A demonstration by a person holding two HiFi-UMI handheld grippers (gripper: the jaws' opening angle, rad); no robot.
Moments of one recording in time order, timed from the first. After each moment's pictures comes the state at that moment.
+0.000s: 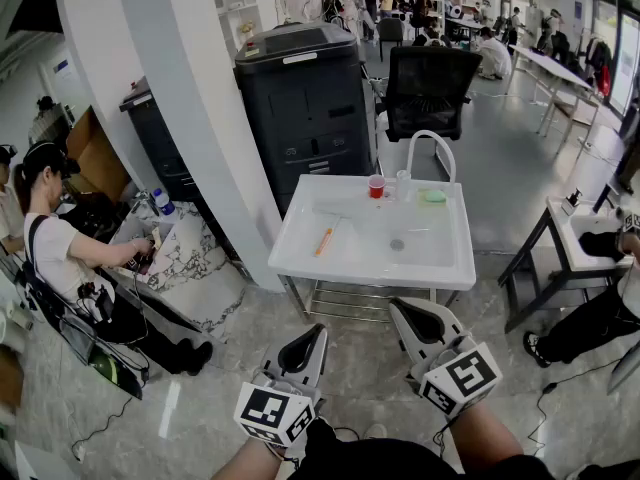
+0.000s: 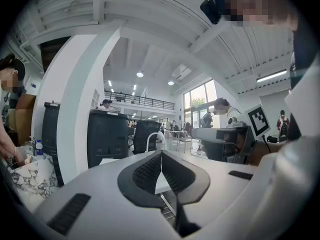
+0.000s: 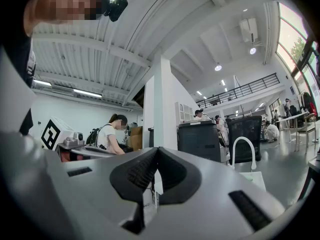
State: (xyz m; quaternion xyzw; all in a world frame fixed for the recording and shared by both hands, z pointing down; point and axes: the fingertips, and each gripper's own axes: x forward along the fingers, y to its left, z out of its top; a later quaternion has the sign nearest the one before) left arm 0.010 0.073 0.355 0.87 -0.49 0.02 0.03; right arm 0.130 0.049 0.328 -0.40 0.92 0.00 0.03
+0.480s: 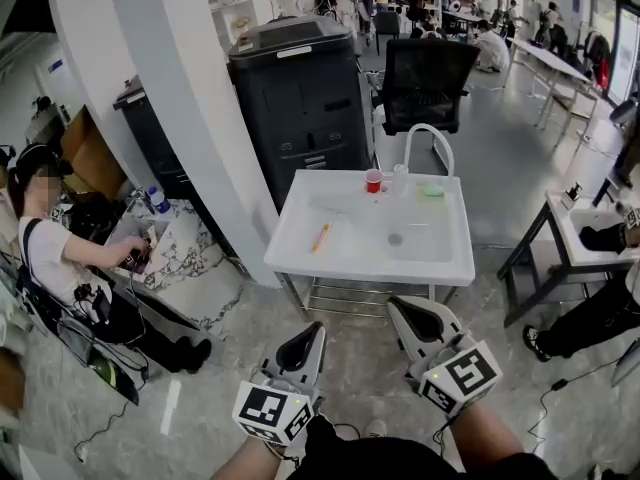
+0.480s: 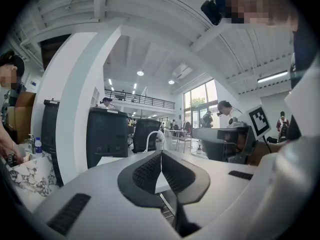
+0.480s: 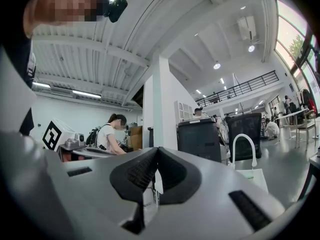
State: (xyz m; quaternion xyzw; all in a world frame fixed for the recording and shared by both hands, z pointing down) left arm 0.016 0.064 0.356 0.87 -0.49 0.02 0.04; right arm 0.135 0.042 0.329 -0.40 0.92 -0.01 0.03
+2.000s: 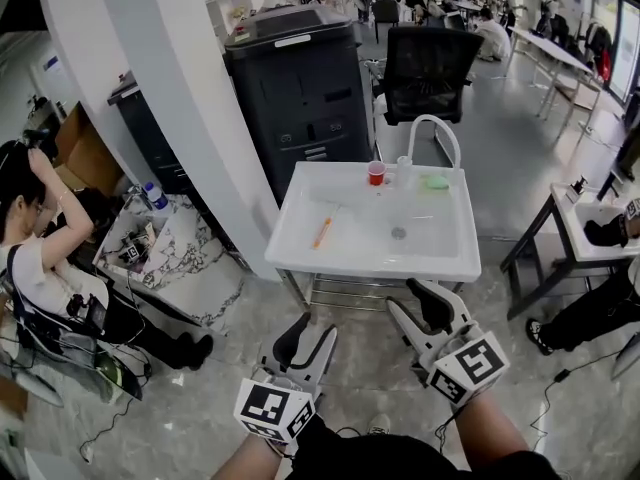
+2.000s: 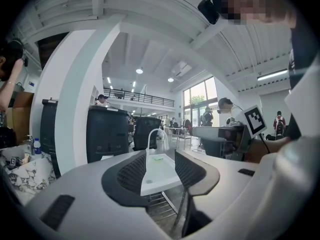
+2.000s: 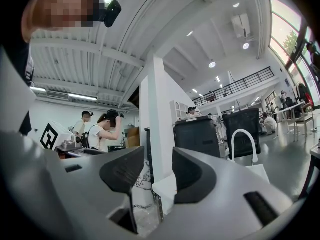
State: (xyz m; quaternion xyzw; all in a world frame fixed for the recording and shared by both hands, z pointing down) left arm 0.007 0.044 0.368 0.87 -0.49 0.03 0.04; right arm 0.139 0.012 0.343 -0.41 0.91 -0.04 0.05
